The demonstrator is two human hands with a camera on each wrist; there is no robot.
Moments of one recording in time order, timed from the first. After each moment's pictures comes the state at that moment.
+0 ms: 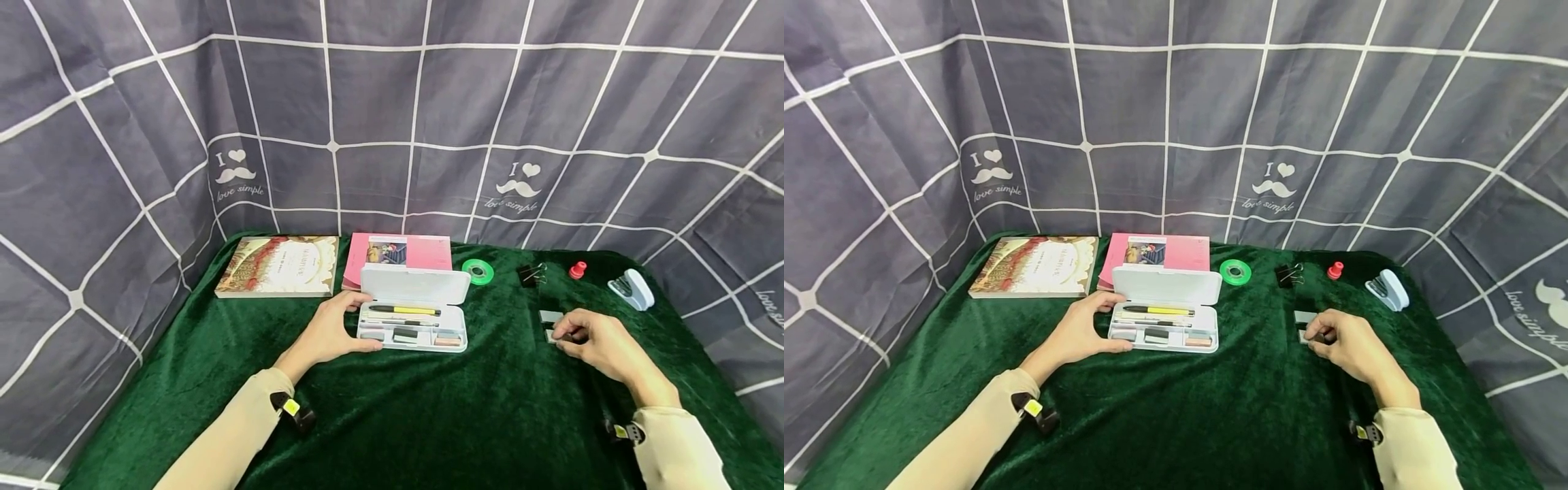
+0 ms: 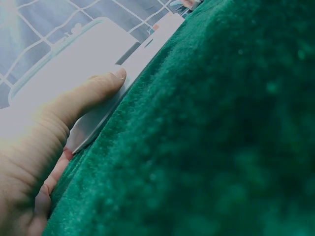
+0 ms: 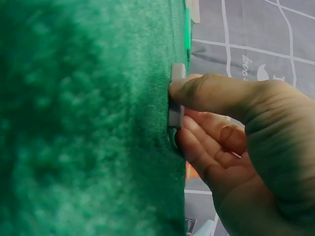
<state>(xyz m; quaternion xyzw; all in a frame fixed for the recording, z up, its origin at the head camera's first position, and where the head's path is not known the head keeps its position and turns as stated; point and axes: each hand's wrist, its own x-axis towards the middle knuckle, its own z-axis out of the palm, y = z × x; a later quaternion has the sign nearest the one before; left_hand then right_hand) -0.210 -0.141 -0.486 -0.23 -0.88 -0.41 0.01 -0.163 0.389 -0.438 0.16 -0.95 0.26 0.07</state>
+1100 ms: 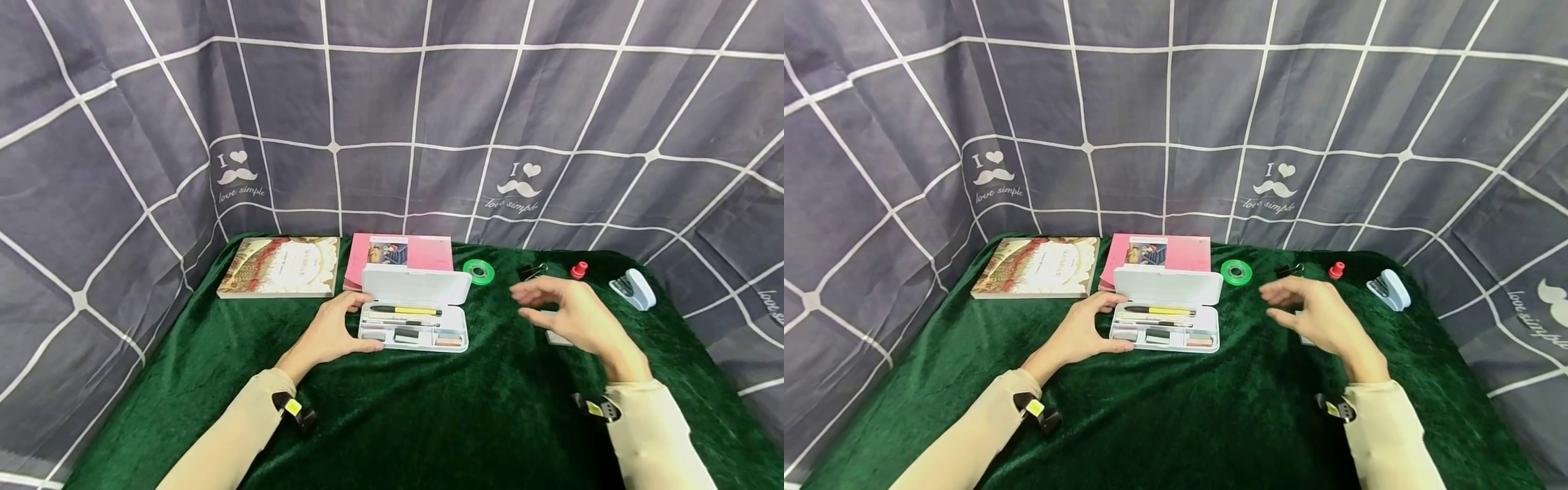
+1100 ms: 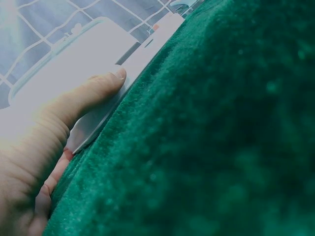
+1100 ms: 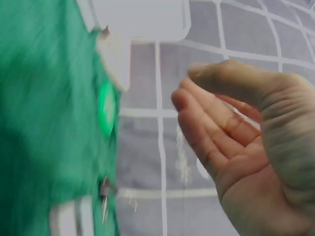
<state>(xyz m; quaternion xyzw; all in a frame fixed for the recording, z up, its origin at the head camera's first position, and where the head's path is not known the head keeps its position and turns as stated) -0.209 -0.141 -0.487 -0.23 -0.88 -0.41 0.01 -0.180 0.316 -0.379 0.26 -0.90 0.33 0.09</state>
